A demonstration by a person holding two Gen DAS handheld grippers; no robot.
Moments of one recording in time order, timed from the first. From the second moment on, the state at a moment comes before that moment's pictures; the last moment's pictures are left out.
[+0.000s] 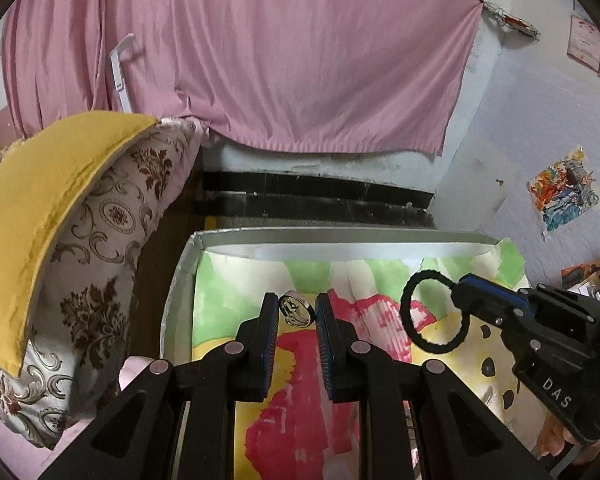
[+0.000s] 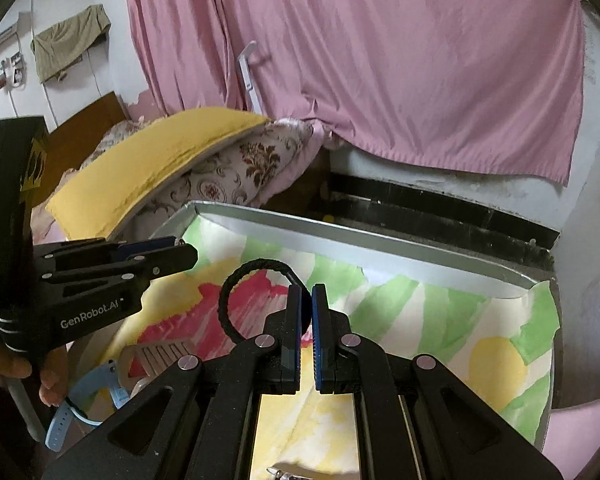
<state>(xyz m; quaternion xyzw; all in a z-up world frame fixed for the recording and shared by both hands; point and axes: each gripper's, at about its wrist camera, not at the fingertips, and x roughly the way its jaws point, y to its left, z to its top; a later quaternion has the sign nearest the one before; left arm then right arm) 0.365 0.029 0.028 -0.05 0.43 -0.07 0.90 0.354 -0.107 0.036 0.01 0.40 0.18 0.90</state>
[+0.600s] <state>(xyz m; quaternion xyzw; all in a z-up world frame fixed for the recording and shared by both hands) 0.378 0.033 0.013 -0.06 0.47 -0.06 0.88 0.366 -0.096 0.015 0.01 0.46 0.18 0.87</state>
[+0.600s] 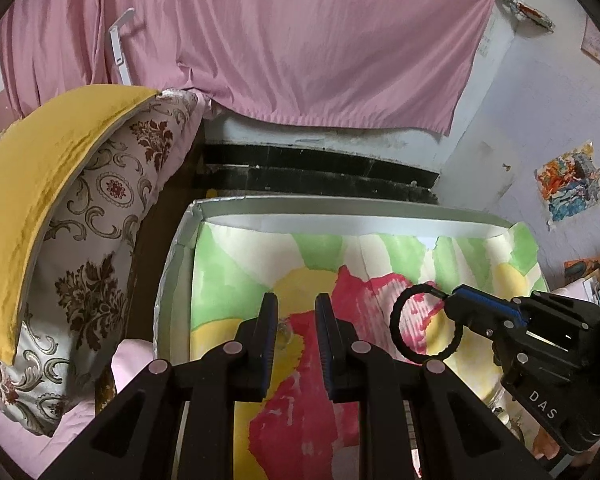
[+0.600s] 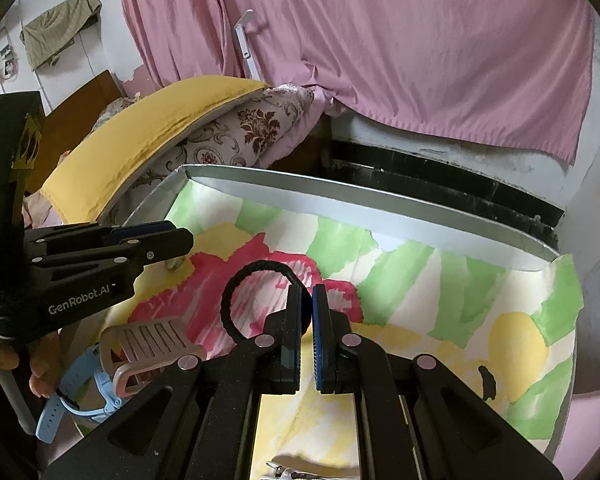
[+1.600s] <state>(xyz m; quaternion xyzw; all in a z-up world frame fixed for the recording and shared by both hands) 0.353 0.055 0.033 -0.10 0.42 -0.05 0.90 0.342 -0.104 0.033 0.05 0.44 0.17 0.88</state>
